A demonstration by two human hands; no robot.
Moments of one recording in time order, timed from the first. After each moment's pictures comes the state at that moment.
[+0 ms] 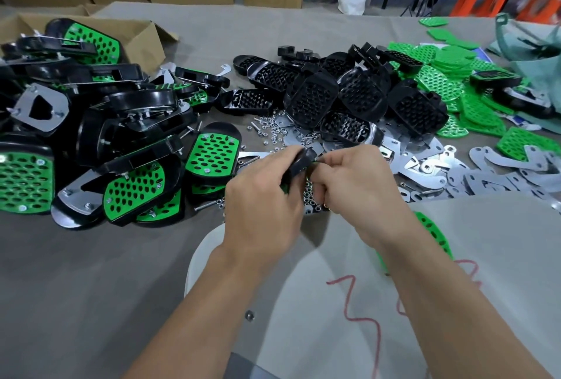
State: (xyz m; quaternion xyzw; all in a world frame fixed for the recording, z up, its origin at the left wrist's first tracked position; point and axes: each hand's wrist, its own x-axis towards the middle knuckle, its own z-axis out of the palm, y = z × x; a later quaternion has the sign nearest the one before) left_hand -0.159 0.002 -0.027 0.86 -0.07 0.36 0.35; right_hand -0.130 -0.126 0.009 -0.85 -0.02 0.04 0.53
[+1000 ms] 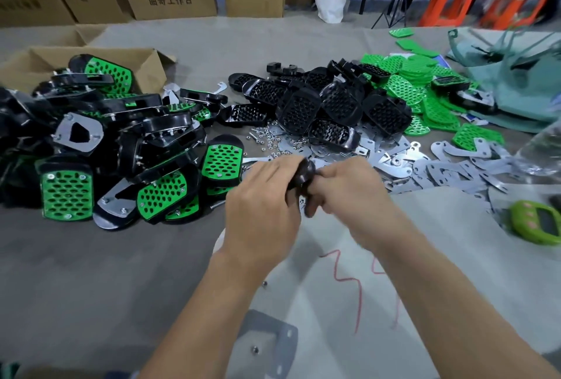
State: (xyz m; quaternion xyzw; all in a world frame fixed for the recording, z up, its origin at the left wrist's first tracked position) left_hand -0.208 0.008 0.026 0.90 -0.12 0.33 0.27; right_hand -0.189 -0.124 0.057 -0.89 -0.03 0.07 0.45
